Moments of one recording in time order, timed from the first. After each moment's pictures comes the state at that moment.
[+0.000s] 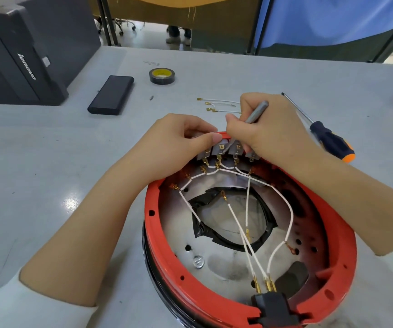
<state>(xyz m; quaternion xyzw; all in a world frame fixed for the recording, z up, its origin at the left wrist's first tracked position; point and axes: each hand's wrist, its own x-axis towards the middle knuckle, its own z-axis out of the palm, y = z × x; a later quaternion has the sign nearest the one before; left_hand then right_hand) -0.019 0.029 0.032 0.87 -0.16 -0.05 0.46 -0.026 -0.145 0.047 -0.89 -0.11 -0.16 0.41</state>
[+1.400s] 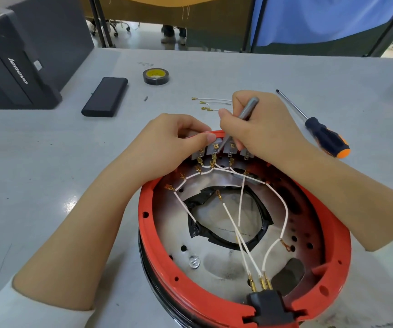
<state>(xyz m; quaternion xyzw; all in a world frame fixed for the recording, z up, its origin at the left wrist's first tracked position) -0.019 0.028 0.032 0.88 -0.17 -0.05 0.45 -0.029 -0.145 0.047 -0.89 -0.12 -0.15 0.42</state>
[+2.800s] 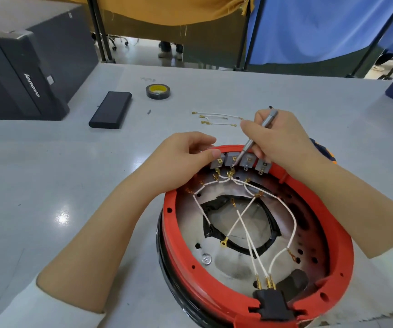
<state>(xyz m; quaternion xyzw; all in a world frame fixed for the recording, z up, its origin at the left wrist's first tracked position) -0.025 0.022 0.031 0.85 -0.17 -0.08 0.50 -0.027 -0.166 0.051 -0.86 -0.01 -0.11 0.50</state>
